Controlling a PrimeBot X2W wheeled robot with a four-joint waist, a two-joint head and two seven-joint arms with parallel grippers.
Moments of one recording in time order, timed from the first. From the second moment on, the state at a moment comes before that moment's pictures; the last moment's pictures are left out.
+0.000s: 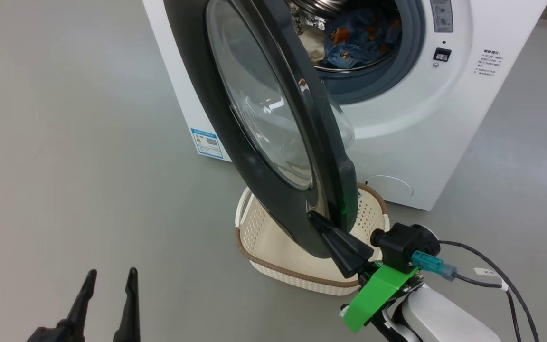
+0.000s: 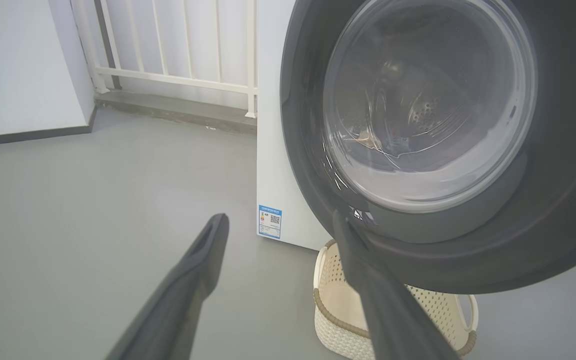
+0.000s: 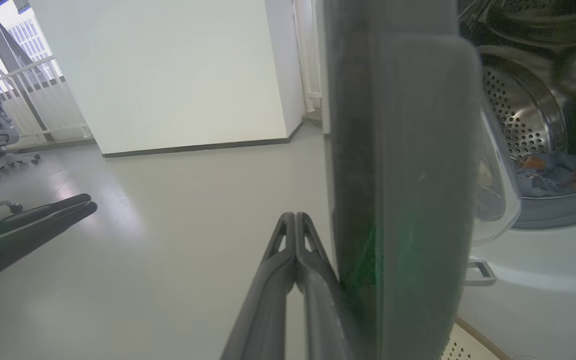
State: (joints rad) left arm 0.01 0.07 0.02 0.22 -0.25 -0.13 -0.26; right arm -0.40 -0.17 0.68 0.35 0.48 0.13 -0.26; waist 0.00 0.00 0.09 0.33
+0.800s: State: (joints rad) left arm -0.05 0.07 0.00 0.20 -0.25 -0.13 -0.26; right arm -0.41 -0.20 0.51 0.34 0.44 0.13 -0.26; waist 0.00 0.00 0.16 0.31
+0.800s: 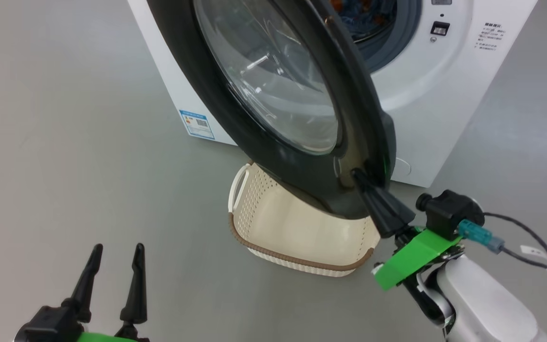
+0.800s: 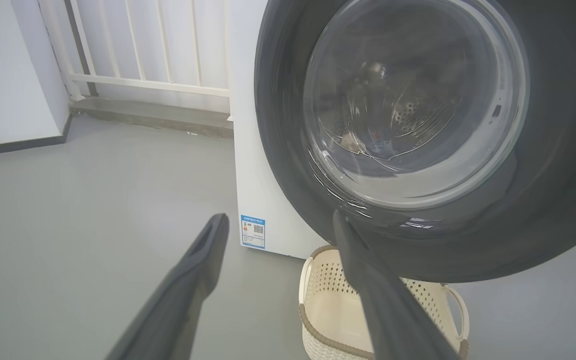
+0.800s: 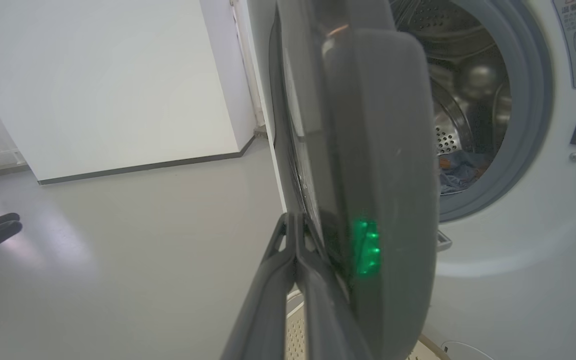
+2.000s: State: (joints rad) left arm -0.23 0.04 -0.10 0.15 -0.30 -0.13 -0.26; right arm -0.72 -0.26 0.17 0.39 0.37 0.13 -0.26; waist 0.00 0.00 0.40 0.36
